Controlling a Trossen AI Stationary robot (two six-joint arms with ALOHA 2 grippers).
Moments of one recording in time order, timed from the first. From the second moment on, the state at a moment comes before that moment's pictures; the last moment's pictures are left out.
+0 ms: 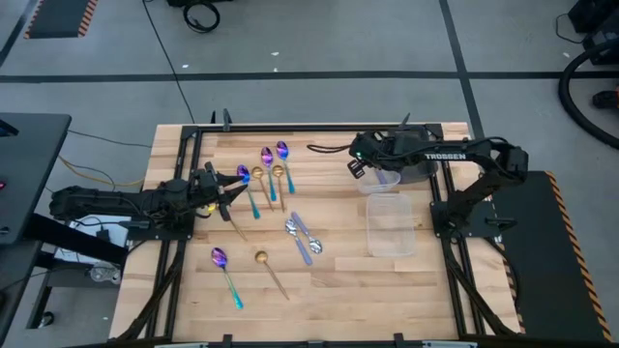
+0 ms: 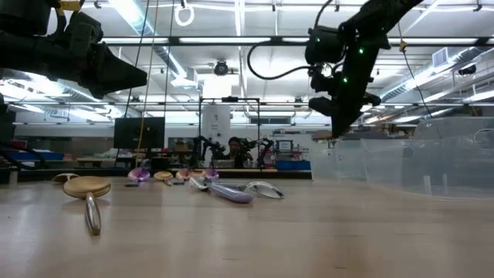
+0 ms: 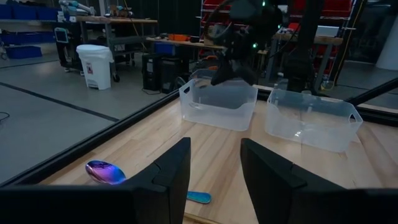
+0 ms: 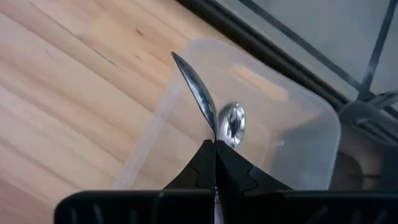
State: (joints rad) left arm 0.02 0.35 0.08 0.24 -0.41 -0.10; right arm -0.38 1.49 0.97 -0.64 0.52 0.49
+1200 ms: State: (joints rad) left arm 0.02 0.35 0.08 0.24 -0.41 -0.12; right arm -0.44 1.49 0.82 -0.50 0.26 0.51
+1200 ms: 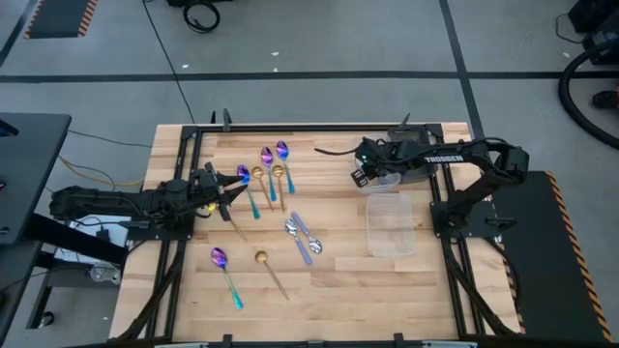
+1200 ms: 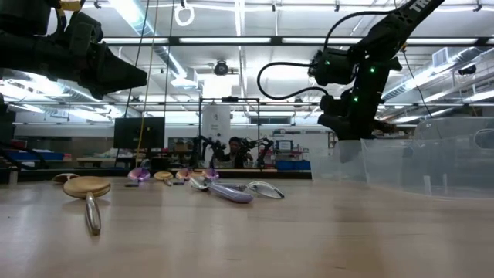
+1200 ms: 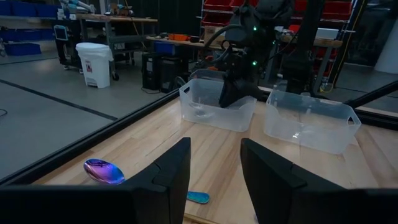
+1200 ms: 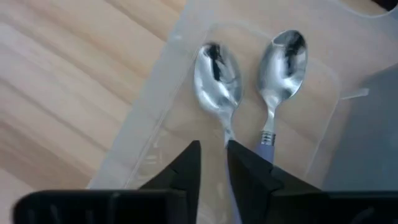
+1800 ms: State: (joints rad) left arm 0.02 0.35 0.08 0.23 -0.43 -0.12; right arm -0.30 1.49 1.02 -0.48 0.48 0.53
